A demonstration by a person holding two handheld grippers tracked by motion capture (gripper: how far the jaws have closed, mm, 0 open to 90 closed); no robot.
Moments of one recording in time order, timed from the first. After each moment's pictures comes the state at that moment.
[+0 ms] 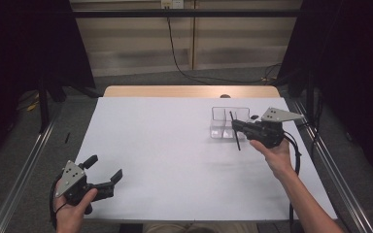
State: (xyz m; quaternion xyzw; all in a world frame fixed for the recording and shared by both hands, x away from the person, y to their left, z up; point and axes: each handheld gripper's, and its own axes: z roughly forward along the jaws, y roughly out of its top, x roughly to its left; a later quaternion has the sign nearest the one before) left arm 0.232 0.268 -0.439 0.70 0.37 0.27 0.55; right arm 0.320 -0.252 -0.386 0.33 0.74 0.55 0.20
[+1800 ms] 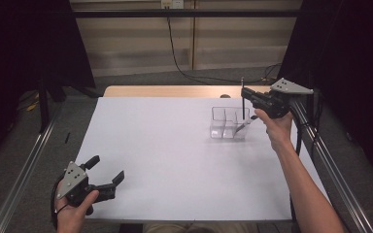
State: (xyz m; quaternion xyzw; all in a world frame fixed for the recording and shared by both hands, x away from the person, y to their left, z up) left arm 0.230 0.264 -0.438 0.70 0.37 0.27 0.55; right arm 0.379 -0.274 -0.353 0.37 0.68 0.57 0.28
